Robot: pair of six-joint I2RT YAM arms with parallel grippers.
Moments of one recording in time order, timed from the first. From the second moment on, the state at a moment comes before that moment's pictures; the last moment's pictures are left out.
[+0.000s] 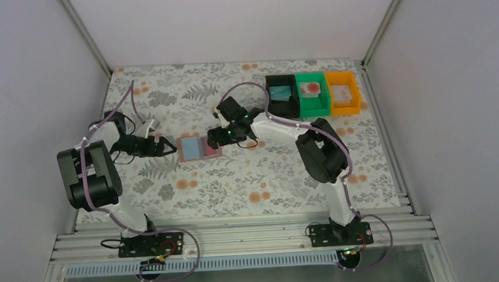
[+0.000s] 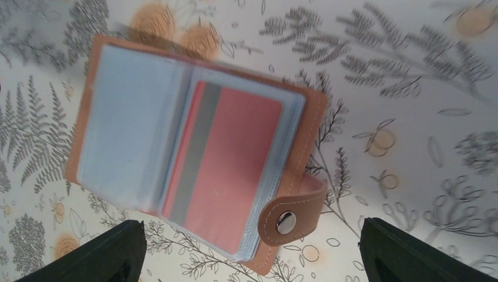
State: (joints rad) left arm 0.28 1.67 1.05 -0.92 0.77 0.52; right arm 0.79 2.07 1.55 -0.48 -0.20 0.44
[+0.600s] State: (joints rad) left arm 0.15 1.84 1.02 -0.83 0.86 0.43; right arm 0.77 2.17 1.63 -0.54 -0.22 0.46
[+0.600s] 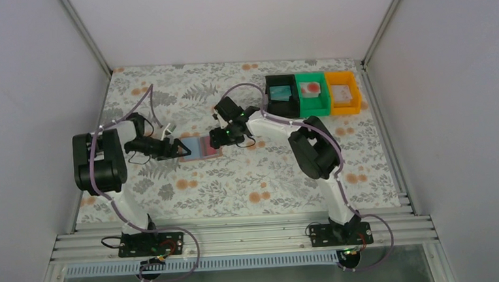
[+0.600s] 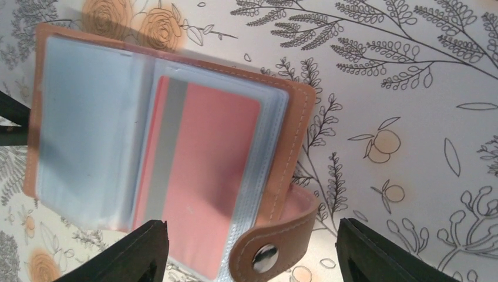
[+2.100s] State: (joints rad) left arm 0.00 1.68 1.04 -0.72 0.94 0.39; right arm 0.60 1.87 1.43 -0.40 -0.38 0.41
